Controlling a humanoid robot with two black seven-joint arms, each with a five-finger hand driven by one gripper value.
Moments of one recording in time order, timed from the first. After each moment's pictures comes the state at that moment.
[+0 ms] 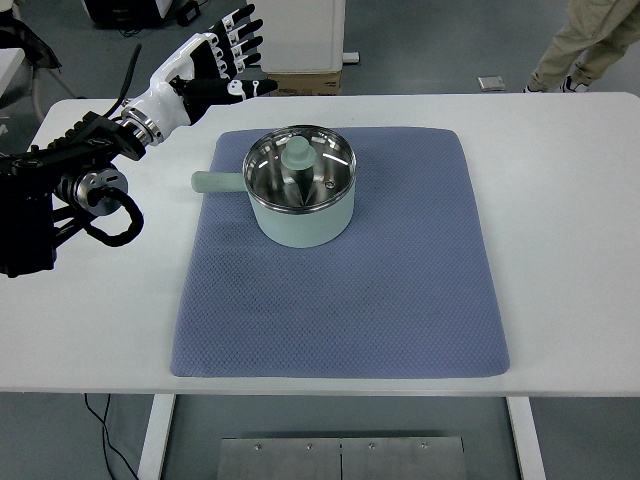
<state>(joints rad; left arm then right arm) -1.25 0.35 0.19 -0.74 -0.23 -0.22 -0.61 0.03 0.00 0.56 0.08 -0.45 -0.03 0.05</state>
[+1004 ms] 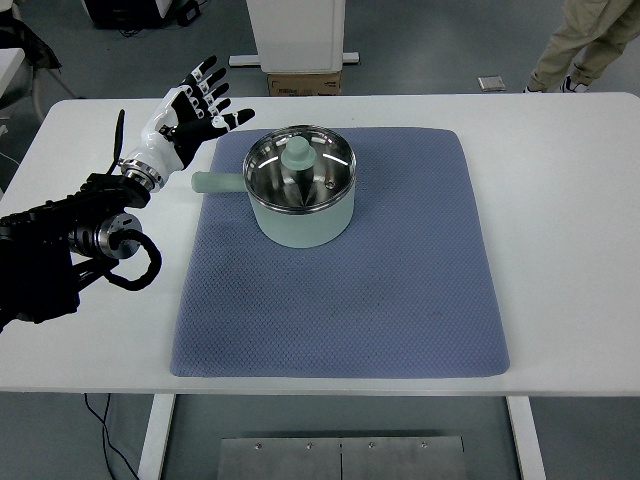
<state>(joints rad) -1.09 0.32 0.08 -0.74 -0.33 -0.09 -0.61 0.03 0.00 0.56 0.08 -0.45 -0.03 0.05</state>
